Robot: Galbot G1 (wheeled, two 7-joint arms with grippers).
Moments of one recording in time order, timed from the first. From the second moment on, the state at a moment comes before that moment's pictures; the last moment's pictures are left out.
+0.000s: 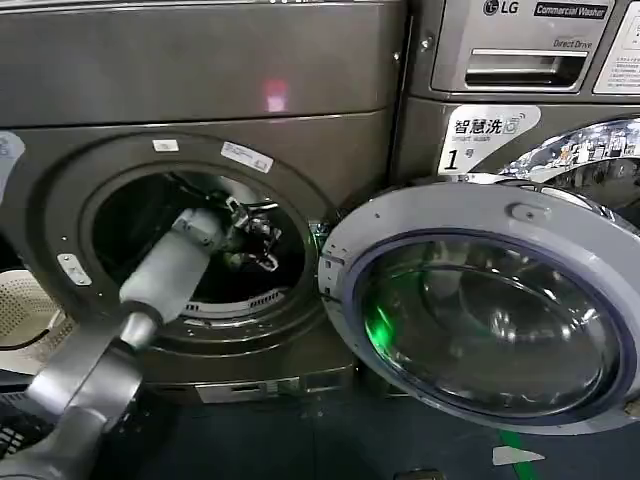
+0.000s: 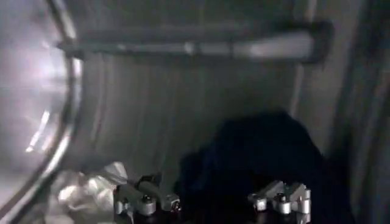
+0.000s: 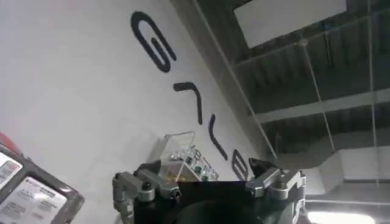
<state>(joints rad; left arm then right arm) -0.12 -1.36 0.22 -0.41 0.14 0.17 0.95 -1.72 0.94 2.28 1.96 0.73 -0.01 -0.19</state>
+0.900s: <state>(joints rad) -0.16 -1.46 0.46 -0.24 0.43 0.12 1.05 -1.70 0.95 2.27 1.96 0.70 0.00 -0.20</state>
